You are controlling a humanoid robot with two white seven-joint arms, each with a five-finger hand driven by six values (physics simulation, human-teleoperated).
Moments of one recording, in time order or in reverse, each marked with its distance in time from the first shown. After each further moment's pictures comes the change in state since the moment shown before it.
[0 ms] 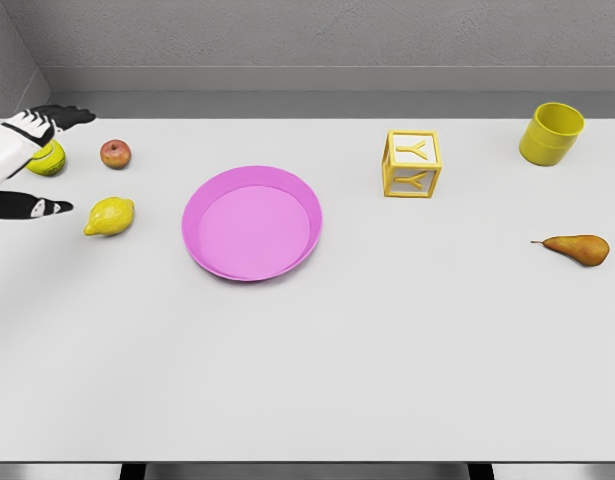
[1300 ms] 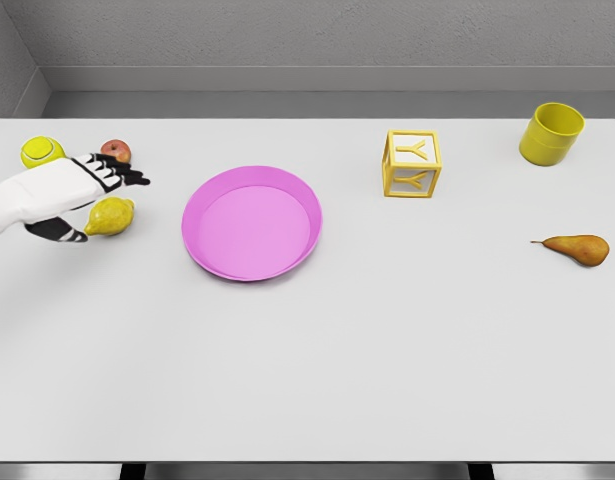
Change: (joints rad) left arm -0.225 0.090 -0.353 0.097 -0.253 0.000 -0.084; right arm 0.000 0.000 0.002 0.000 0.000 0.000 0.000
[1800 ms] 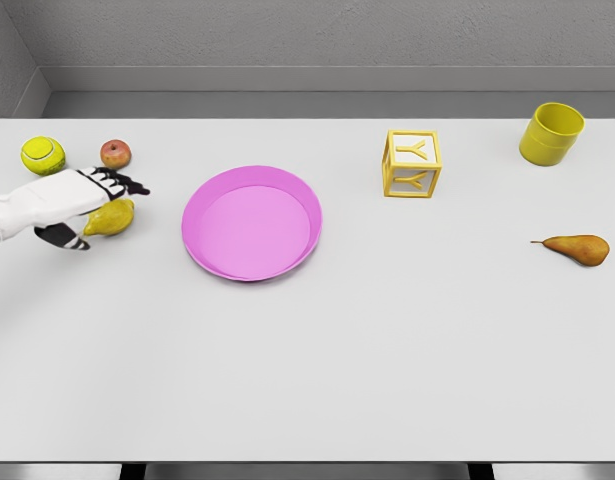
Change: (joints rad) left arm -0.044 -0.065 -0.029 0.138 -0.057 -0.001 -0.040; right arm 0.000 0.000 0.000 0.000 0.000 0.000 0.000
